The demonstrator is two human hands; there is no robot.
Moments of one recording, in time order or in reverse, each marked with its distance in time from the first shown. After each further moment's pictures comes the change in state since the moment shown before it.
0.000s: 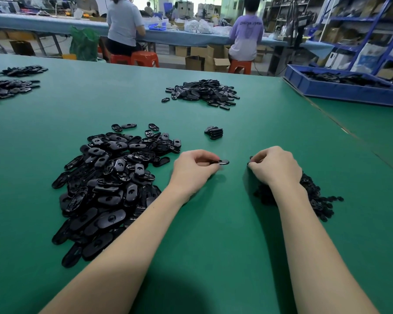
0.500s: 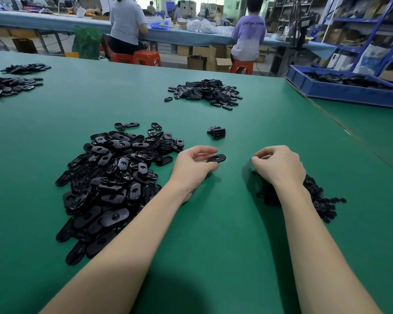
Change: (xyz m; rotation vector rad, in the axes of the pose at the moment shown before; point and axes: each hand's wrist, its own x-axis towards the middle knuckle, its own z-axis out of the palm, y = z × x) left_hand 0.002 0.002 -0.005 -0.247 -0.029 -0.029; right_hand -0.004 -0.001 -0.001 0.156 0.056 0.010
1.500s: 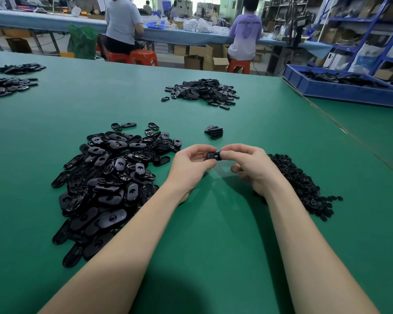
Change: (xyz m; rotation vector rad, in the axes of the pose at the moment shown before) left_hand 0.001 -0.002 -0.002 -0.006 -0.016 0.074; right_hand -0.014 -0.022 0.019 0.767 -0.444 0.026
